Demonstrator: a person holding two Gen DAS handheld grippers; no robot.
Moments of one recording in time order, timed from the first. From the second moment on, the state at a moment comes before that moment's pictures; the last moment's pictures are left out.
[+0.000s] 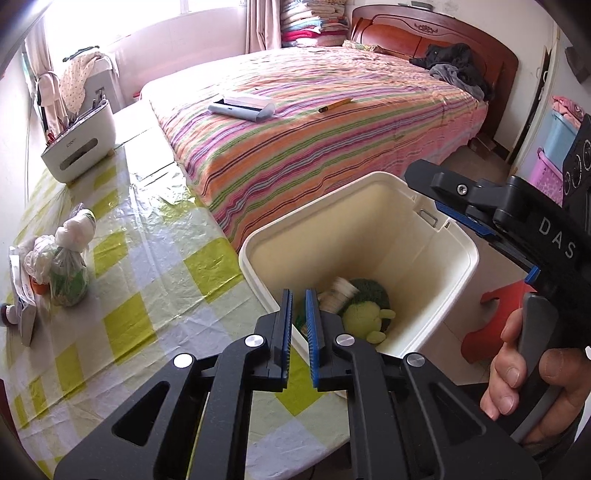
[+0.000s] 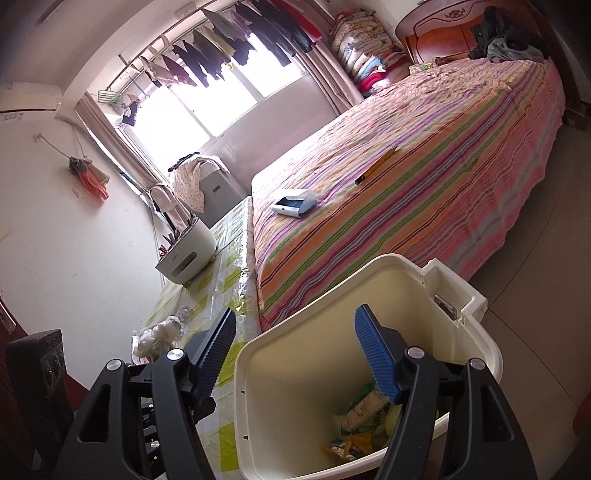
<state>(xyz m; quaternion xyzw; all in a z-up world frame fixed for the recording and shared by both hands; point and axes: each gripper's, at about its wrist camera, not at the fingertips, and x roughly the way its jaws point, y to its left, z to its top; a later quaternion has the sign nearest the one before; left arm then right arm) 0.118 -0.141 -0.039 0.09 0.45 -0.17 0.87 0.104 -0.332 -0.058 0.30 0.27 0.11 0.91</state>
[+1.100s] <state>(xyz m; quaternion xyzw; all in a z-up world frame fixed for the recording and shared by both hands) 0.133 0.032 -0.014 0.01 0.42 -0.02 0.91 0.122 -0.236 -0.048 0.23 0.30 0.17 0.91</state>
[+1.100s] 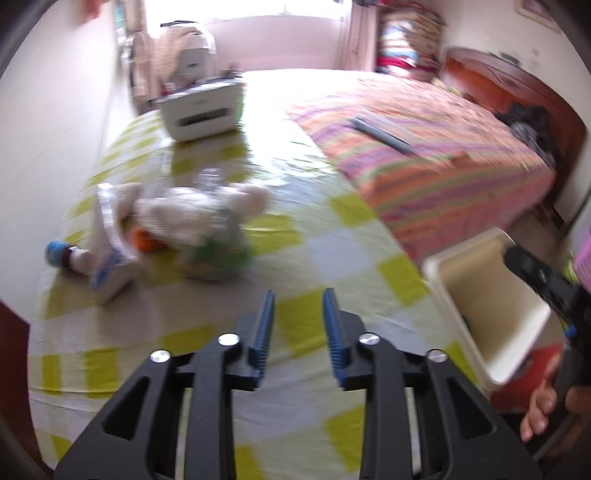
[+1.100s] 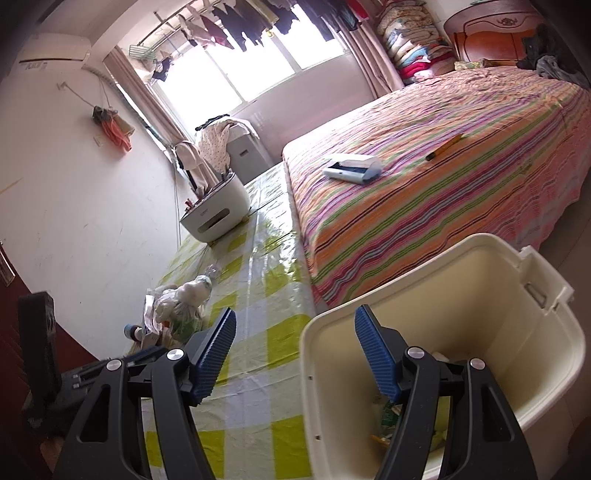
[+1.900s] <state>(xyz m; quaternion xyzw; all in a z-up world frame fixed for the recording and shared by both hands) 0.150 0.203 -0.015 -0.08 0.41 0.12 0.90 0.149 -0.074 -0.037 0.10 0.33 0.28 0.90</state>
